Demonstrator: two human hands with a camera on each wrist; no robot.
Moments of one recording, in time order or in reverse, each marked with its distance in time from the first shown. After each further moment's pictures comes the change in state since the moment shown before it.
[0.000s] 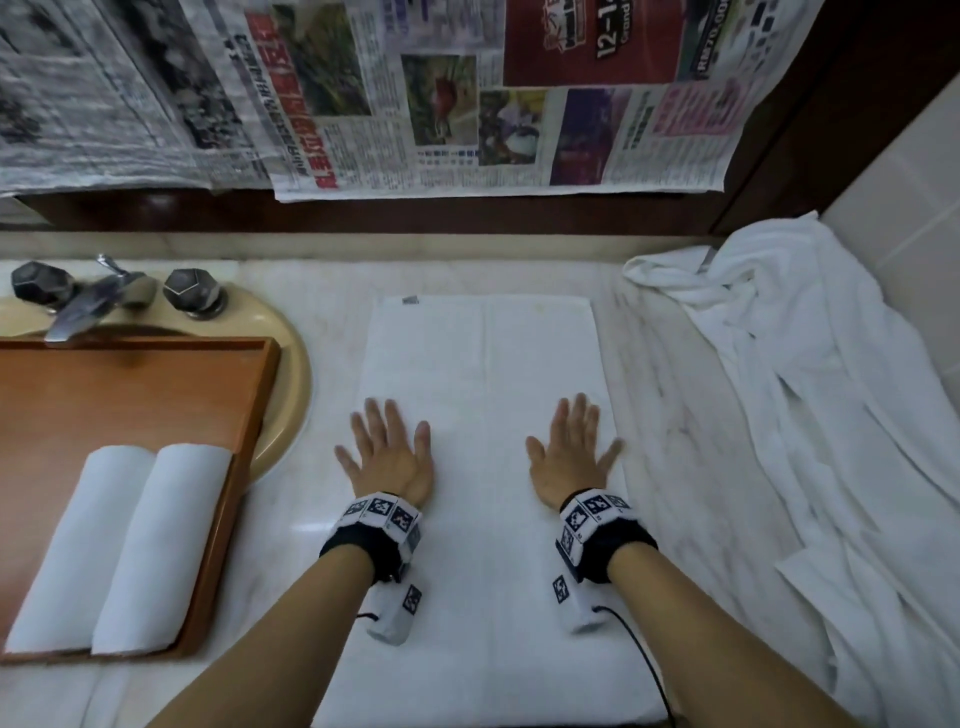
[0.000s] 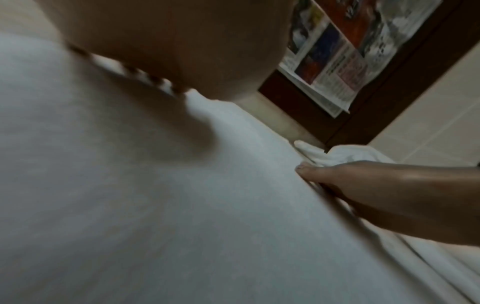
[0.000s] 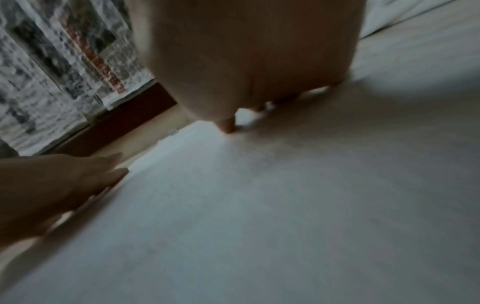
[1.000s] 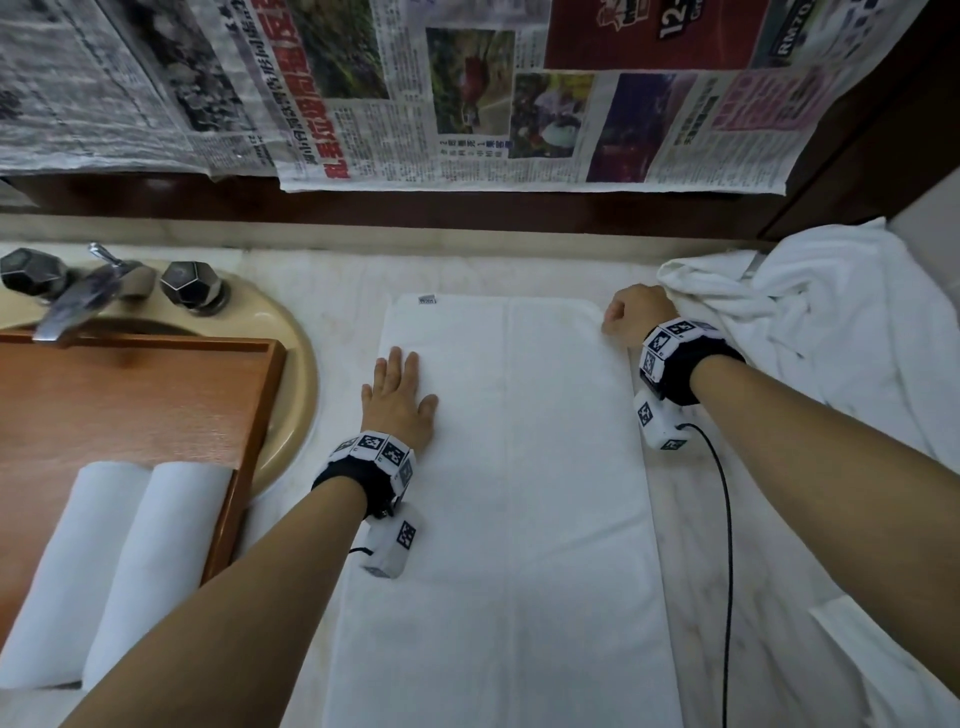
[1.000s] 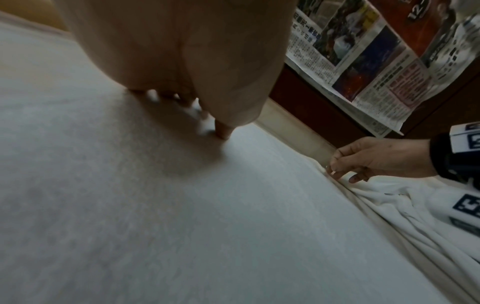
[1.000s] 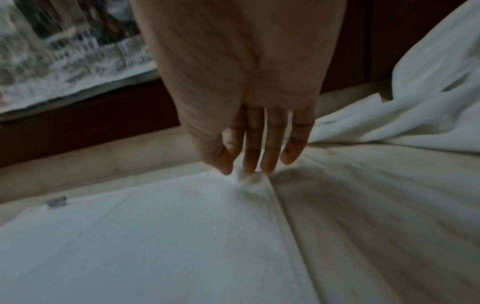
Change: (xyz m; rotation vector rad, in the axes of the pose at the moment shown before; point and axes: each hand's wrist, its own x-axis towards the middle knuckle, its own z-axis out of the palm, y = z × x) left_hand 0.086 0.001 -0.041 -0.038 -0.004 0.112; right_hand 0.164 0.011 -0.157 0.018 0.270 -0.137
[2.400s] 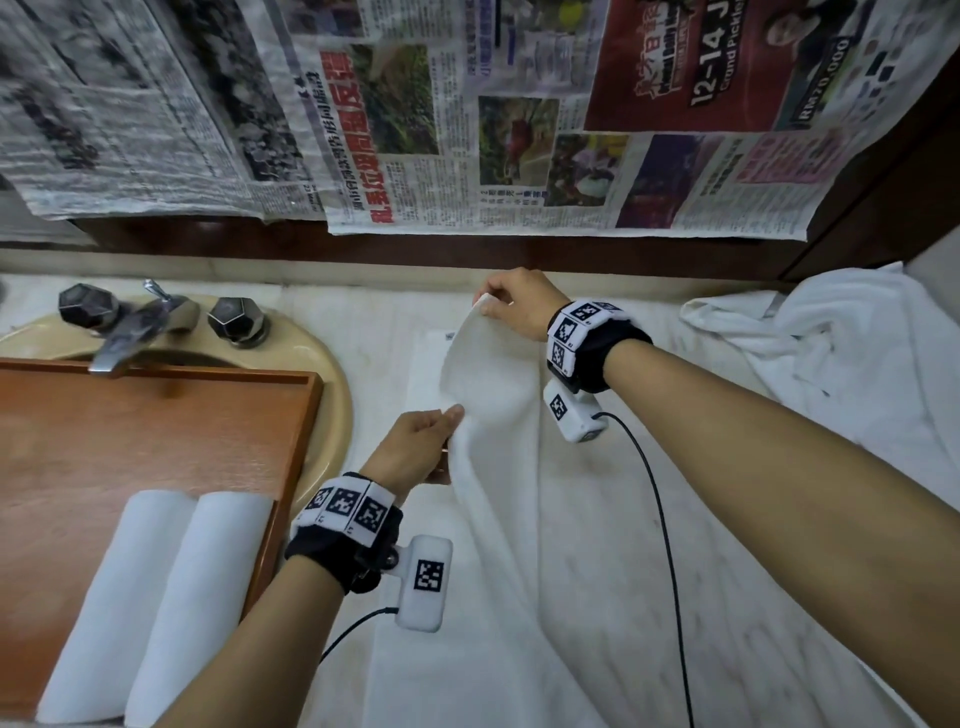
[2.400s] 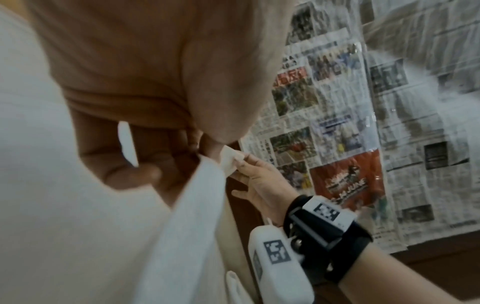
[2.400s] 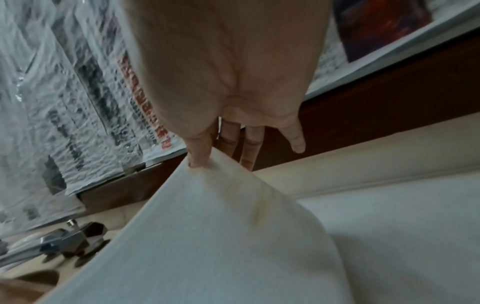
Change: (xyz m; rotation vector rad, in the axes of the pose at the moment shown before) left_hand -0.055 0.011 -0.067 -0.993 -0.233 -0.118; right_hand -0.011 -0.177 -0.017 0.266 -0.116 -0.485
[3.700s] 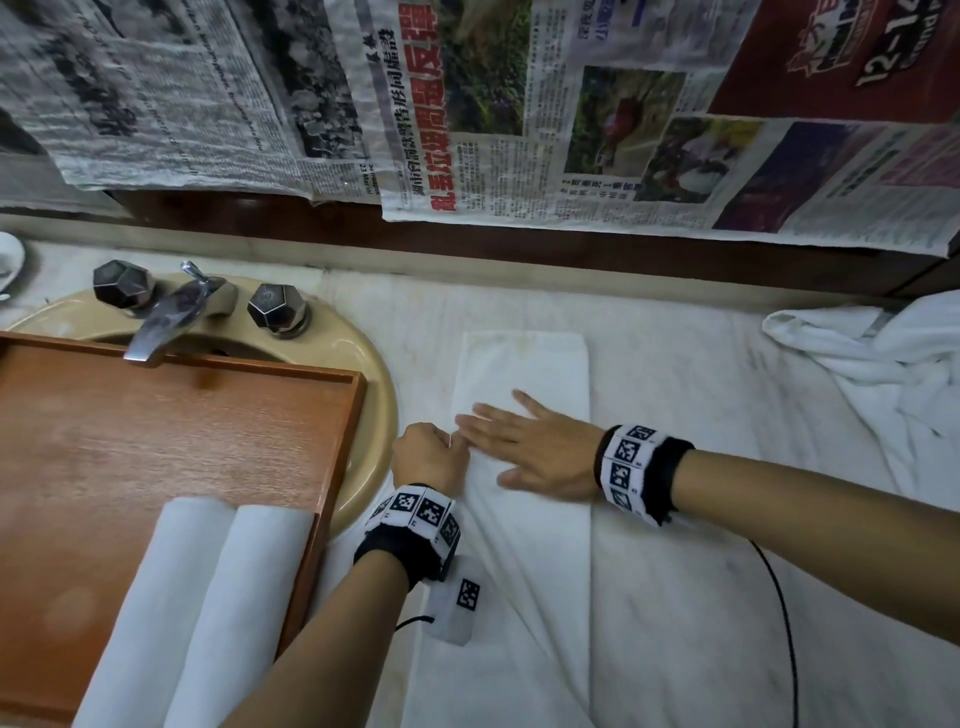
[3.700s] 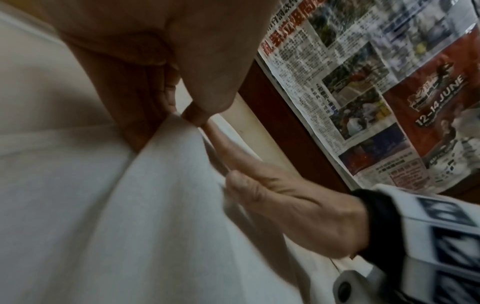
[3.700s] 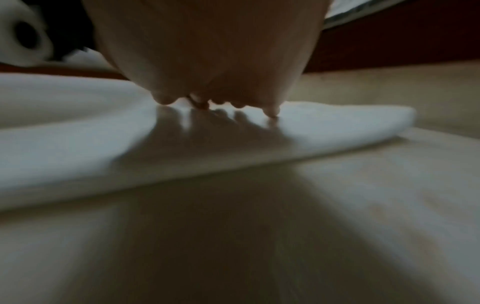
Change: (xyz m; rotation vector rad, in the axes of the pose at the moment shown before) left_hand 0.062 -0.043 -0.030 0.444 0.576 -0.114; right_hand -0.054 0.024 0.110 -0.559 -0.548 -0.623
